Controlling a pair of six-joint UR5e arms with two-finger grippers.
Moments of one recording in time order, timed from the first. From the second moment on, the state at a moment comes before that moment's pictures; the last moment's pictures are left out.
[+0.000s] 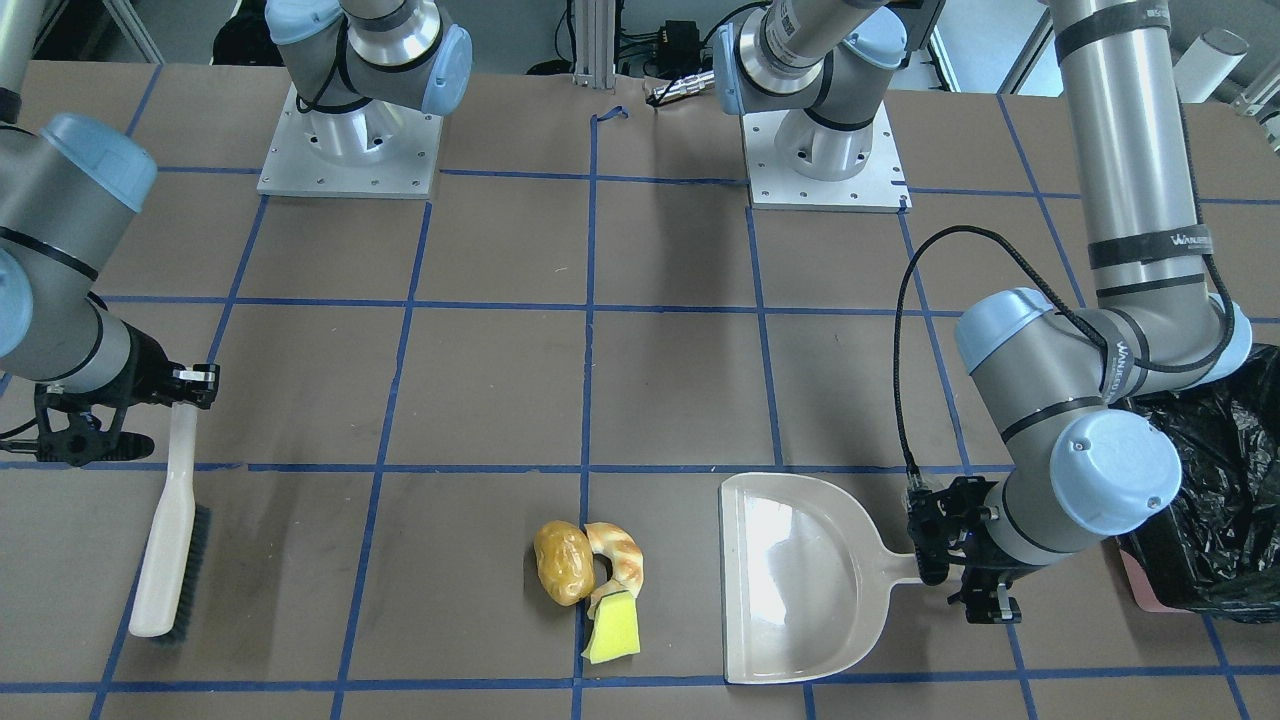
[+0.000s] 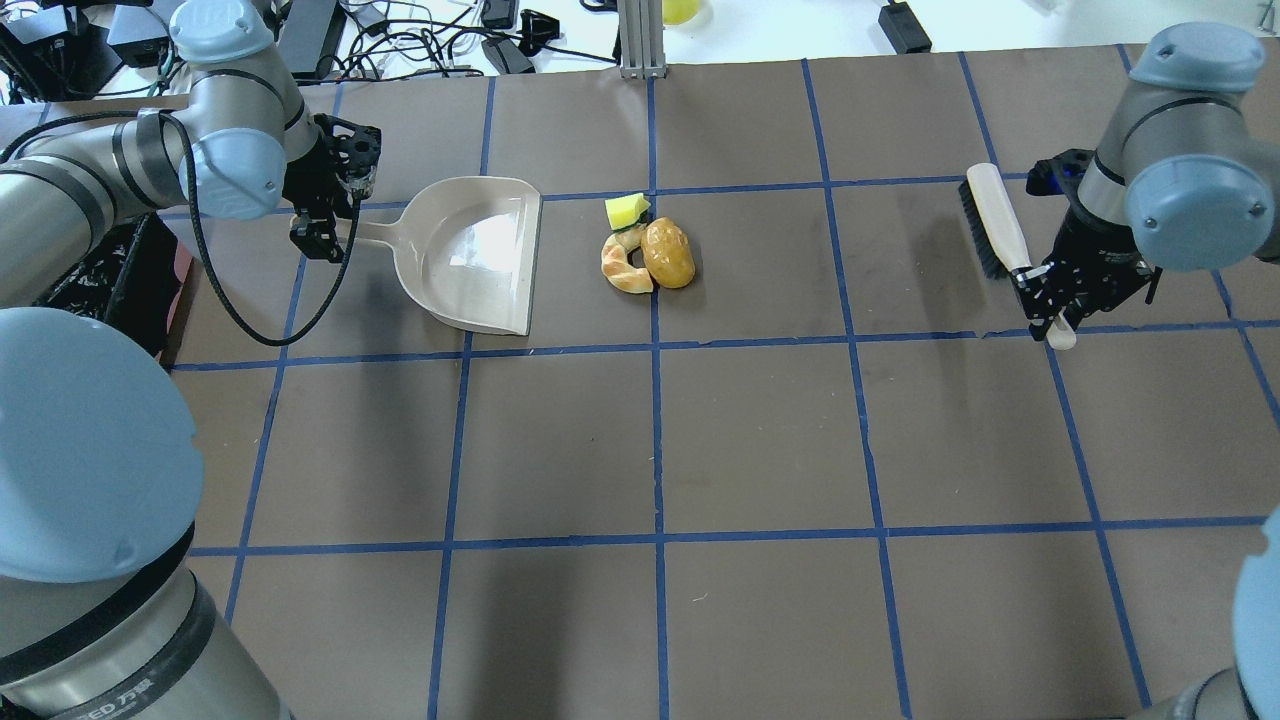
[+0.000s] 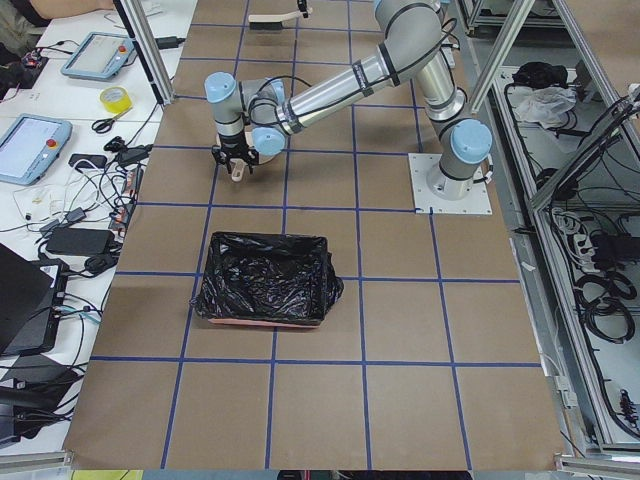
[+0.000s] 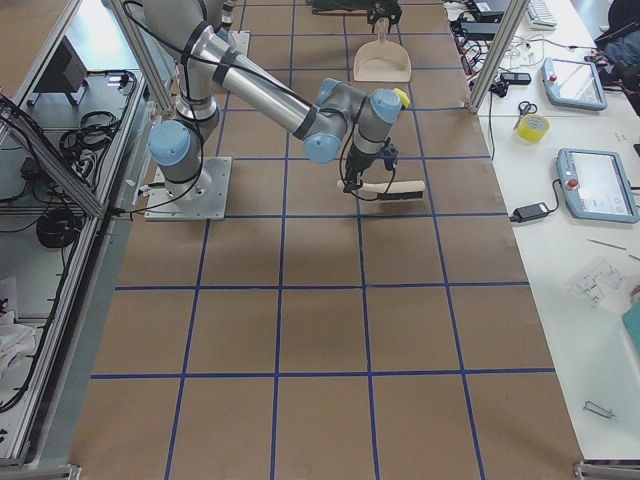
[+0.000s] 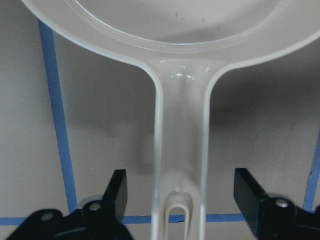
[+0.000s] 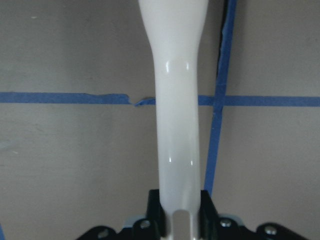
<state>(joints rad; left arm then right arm) -1.39 -2.16 -1.47 -1.08 1.66 1.75 1.28 -1.28 1.78 -1.87 -1.68 -0.33</state>
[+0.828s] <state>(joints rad) -1.39 -2.15 -1.47 -1.09 1.66 1.75 1.60 -1.26 1.72 -1.78 -1.53 0.05</state>
